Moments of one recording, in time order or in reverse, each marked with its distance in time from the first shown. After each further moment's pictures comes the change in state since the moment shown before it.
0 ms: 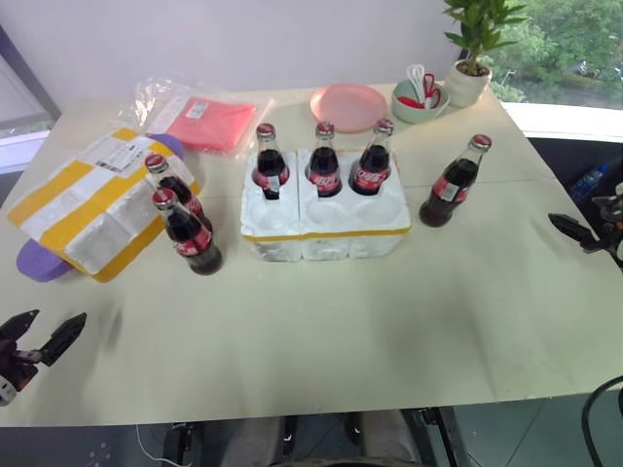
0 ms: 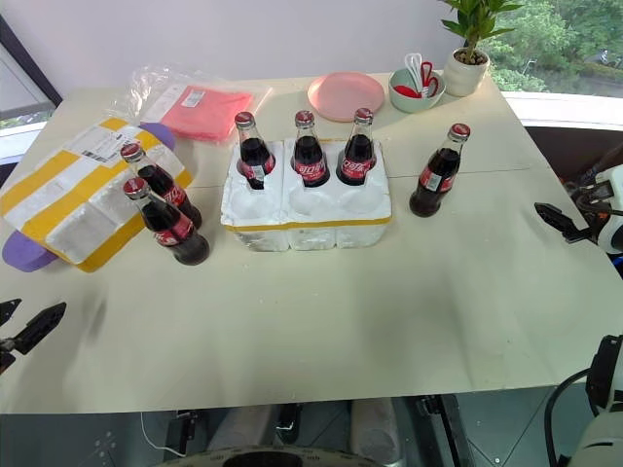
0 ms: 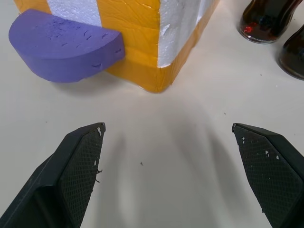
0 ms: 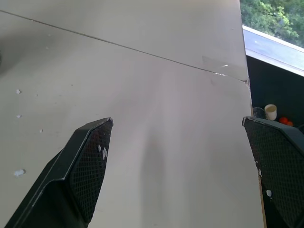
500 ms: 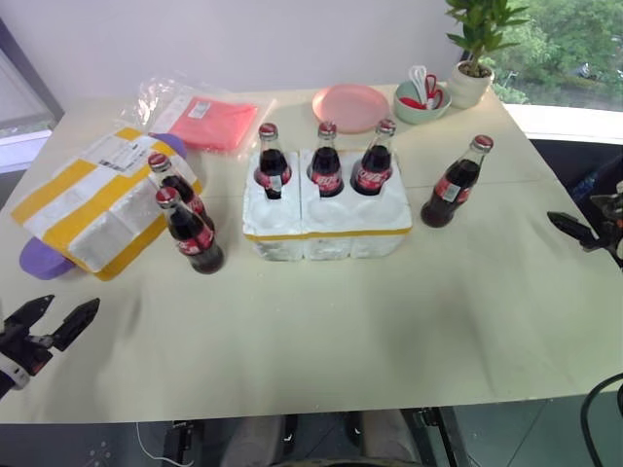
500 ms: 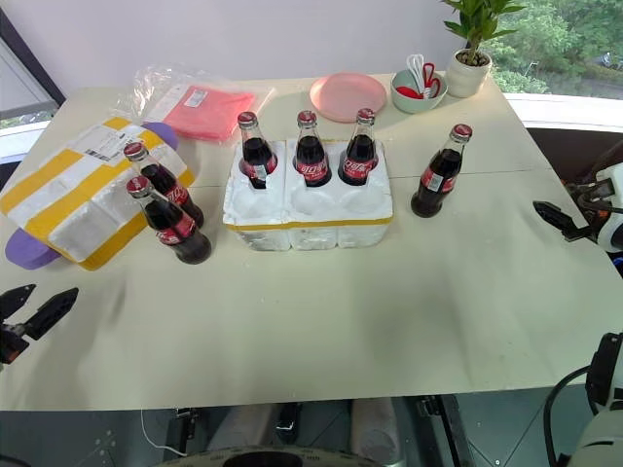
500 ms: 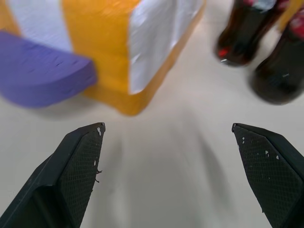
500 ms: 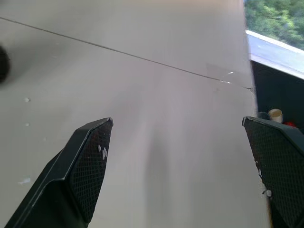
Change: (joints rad) left arm -0.054 0.029 -0.005 -0.088 -0.090 0.117 0.000; right arm -0.004 -0.005 -0.005 0.003 0.014 0.029 0.084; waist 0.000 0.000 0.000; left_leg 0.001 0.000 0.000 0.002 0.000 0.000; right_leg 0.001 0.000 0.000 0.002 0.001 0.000
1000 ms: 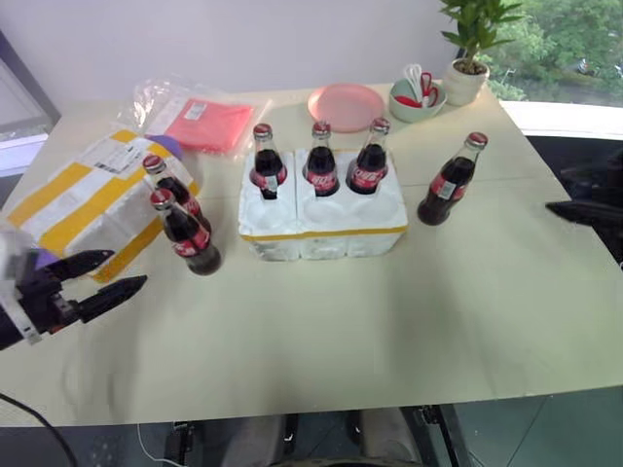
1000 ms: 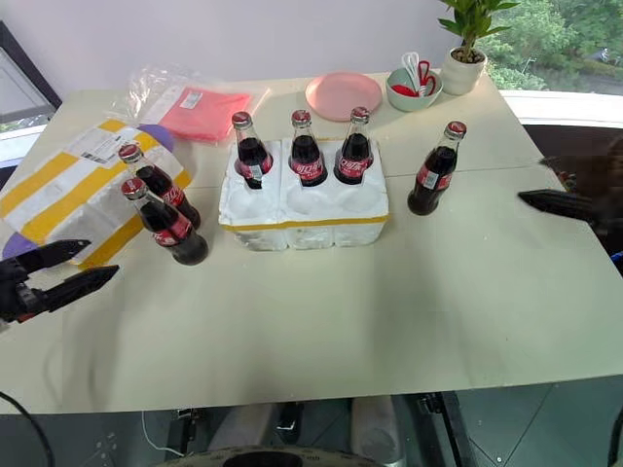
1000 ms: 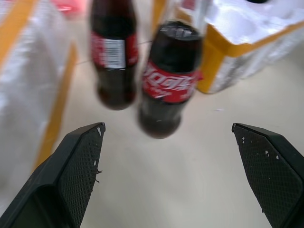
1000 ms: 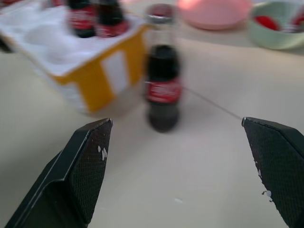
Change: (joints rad) left arm -0.159 0.231 -0.116 -0.106 -0.088 0.135 -0.194; right arm 0.231 -0.149 -0.094 -0.811 0.364 0.610 0.474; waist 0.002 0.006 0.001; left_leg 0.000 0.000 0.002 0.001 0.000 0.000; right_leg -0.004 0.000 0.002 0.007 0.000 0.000
